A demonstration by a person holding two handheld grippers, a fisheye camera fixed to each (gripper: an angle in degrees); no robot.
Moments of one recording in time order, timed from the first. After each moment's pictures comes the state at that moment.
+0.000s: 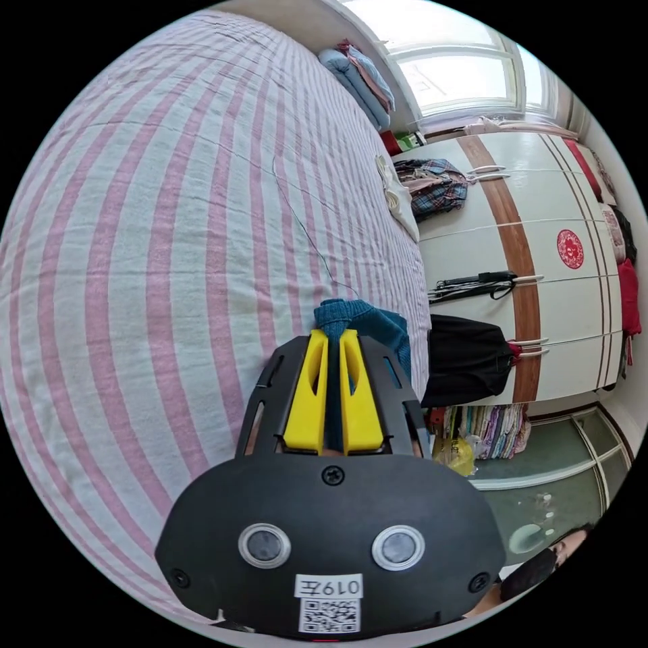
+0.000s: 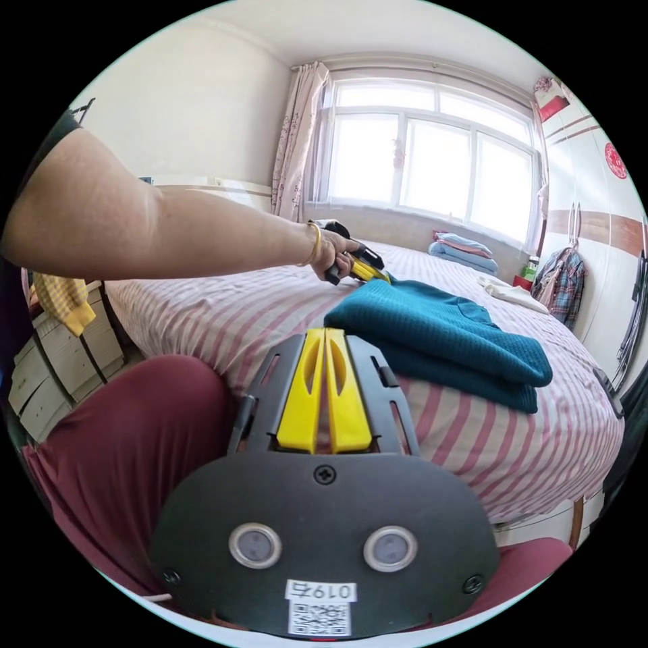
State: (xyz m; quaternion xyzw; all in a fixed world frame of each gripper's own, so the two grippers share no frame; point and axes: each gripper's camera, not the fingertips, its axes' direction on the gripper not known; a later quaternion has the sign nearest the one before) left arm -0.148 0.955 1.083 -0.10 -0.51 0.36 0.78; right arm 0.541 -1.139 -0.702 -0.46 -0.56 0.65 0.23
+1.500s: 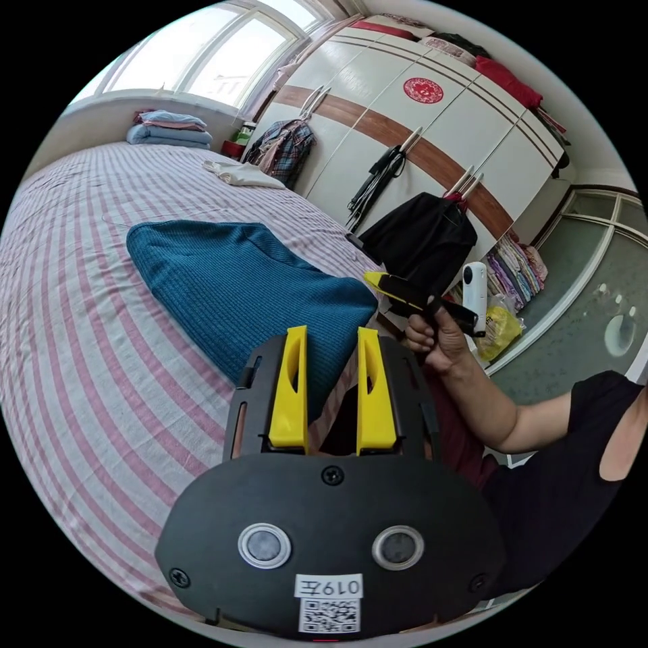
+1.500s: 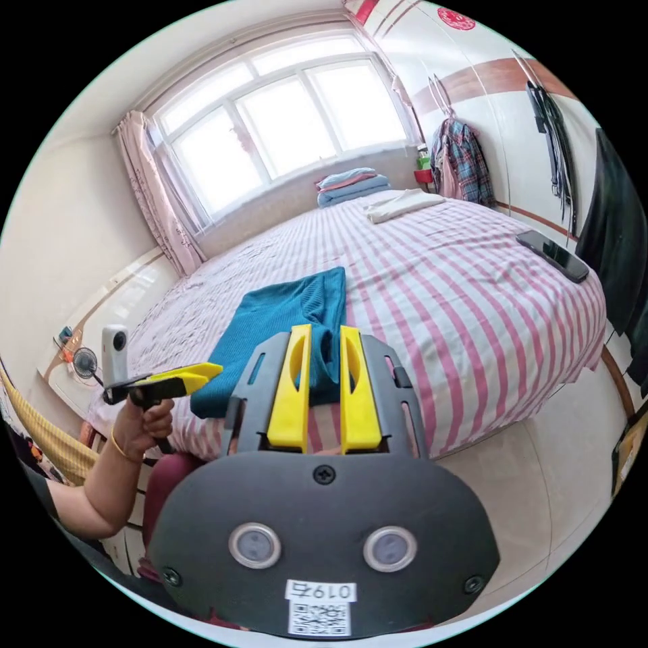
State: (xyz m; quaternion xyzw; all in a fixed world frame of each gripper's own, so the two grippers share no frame) left arm -0.294 1.316 1.015 -0.26 -0.44 0.61 0.61; right arm 0.459 -0.960 -0.944 -0.66 -0.42 0.62 0.01
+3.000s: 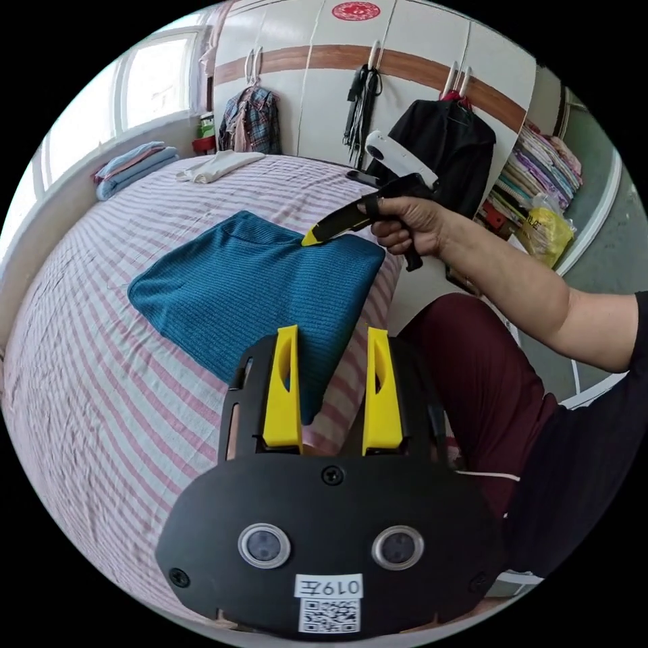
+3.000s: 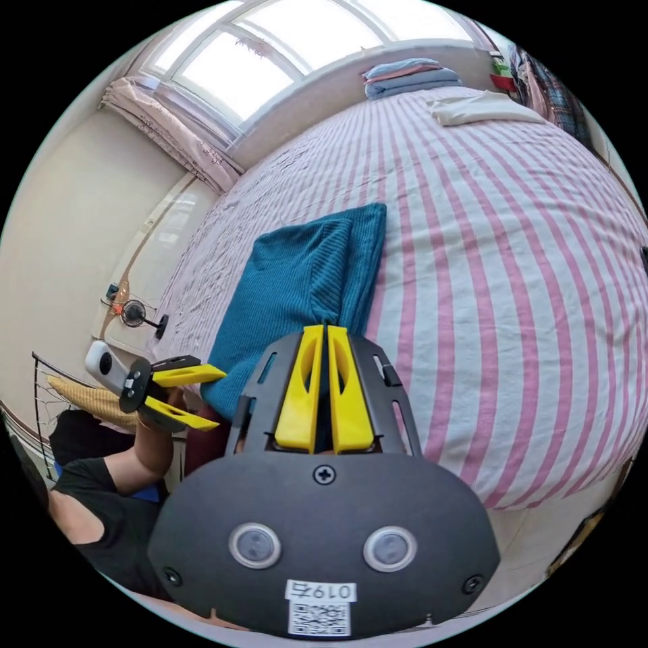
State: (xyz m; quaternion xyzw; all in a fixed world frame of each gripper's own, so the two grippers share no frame) left arm -0.416 1.467 1.097 -0.30 -0.56 0.66 0.39; right arm 0.227 -1.043 -1.118 -0.54 -0.58 0.58 -0.20
